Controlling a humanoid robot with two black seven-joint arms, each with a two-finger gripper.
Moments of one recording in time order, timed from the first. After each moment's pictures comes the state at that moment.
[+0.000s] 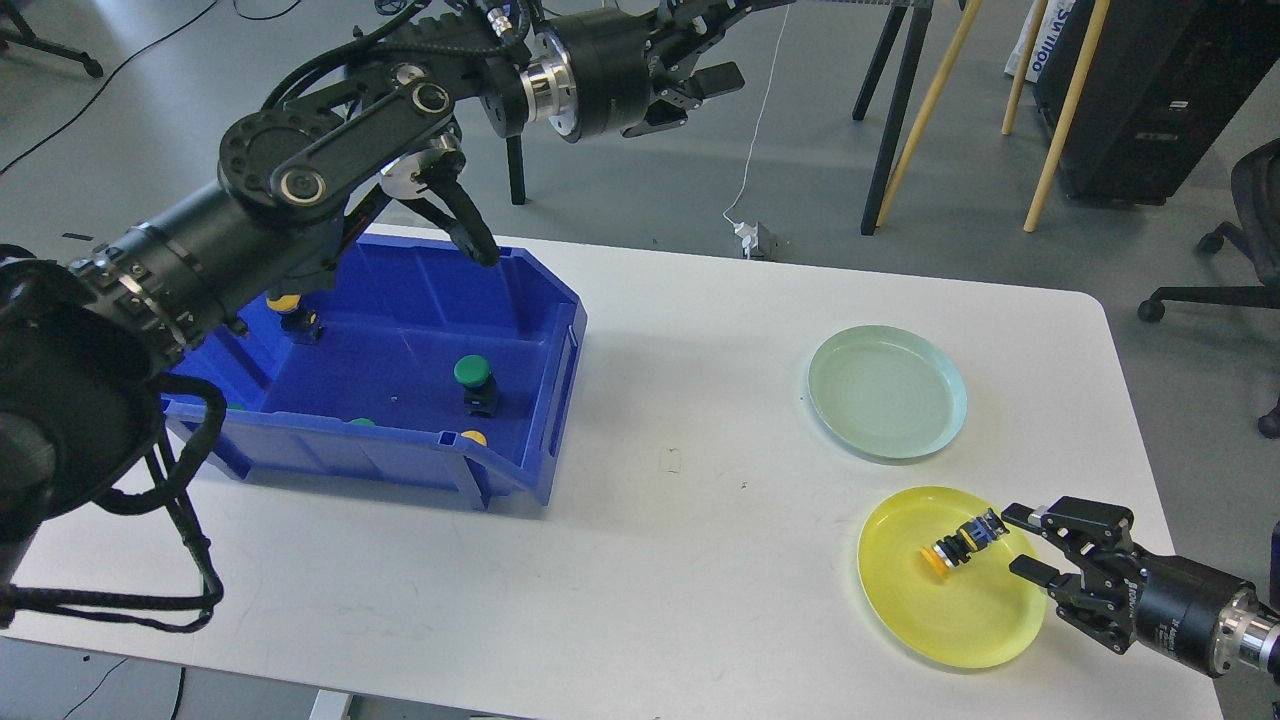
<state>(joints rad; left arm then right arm) -1.31 0.16 -0.40 -0.72 0.68 -0.49 -0.18 0.27 -1.05 0.29 1.39 -0.51 0.25 0.43</state>
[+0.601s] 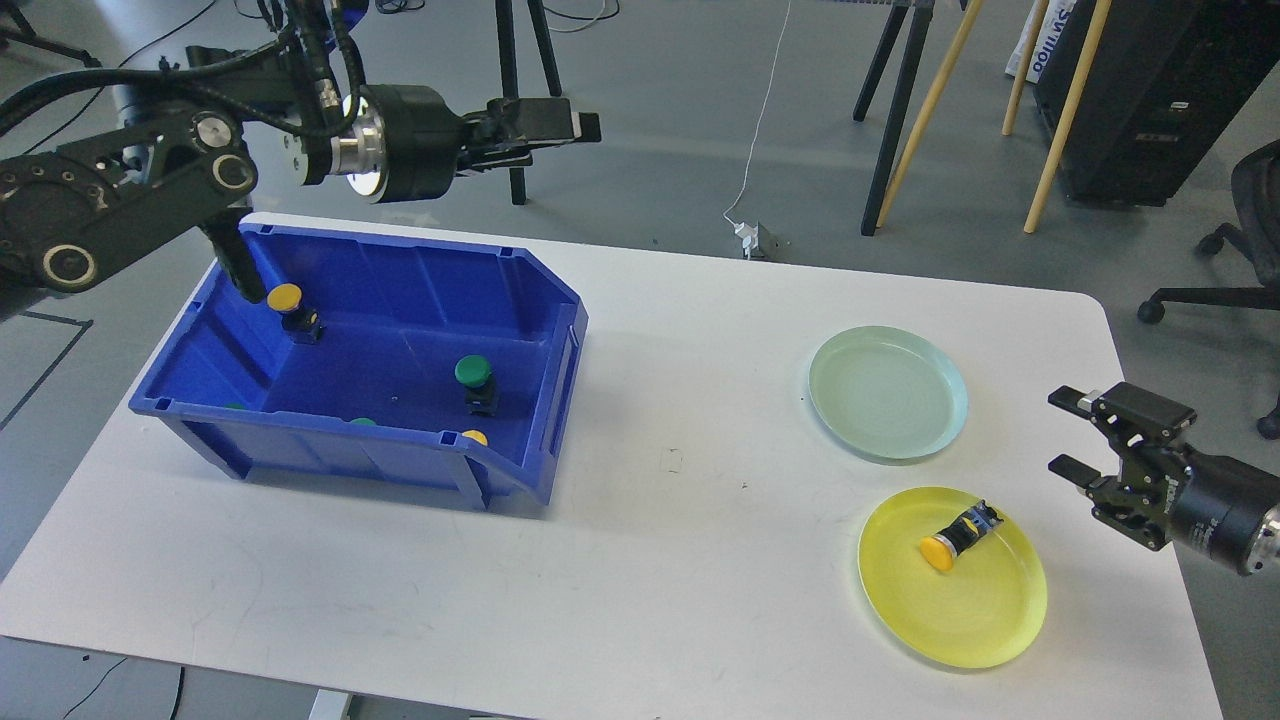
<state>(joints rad) -1.26 0.66 -0.27 -1.15 1.05 -0.49 -0.07 0.28 -1.09 0.52 1.37 -0.50 0.26 0.42</state>
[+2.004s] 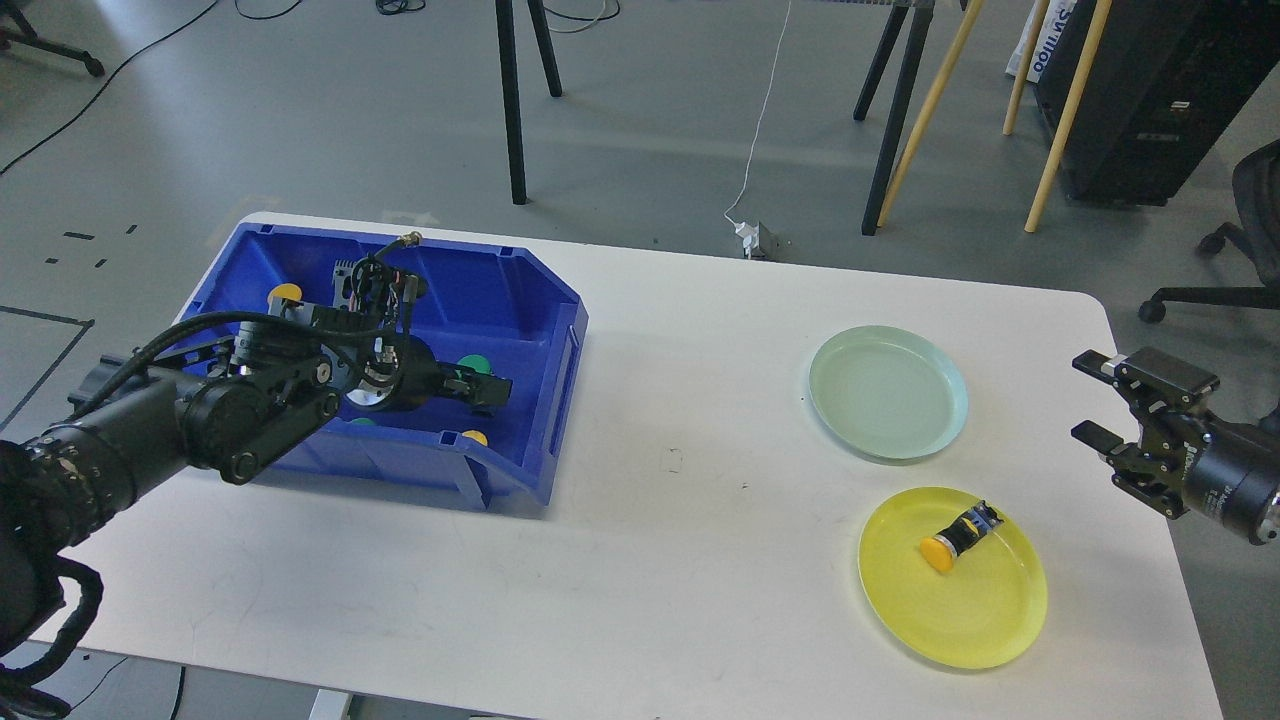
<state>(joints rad) -0.93 0.30 -0.26 -0.65 1.68 -0.48 -0.18 0.28 -1.08 0.56 1.36 -0.50 0.22 0.38</state>
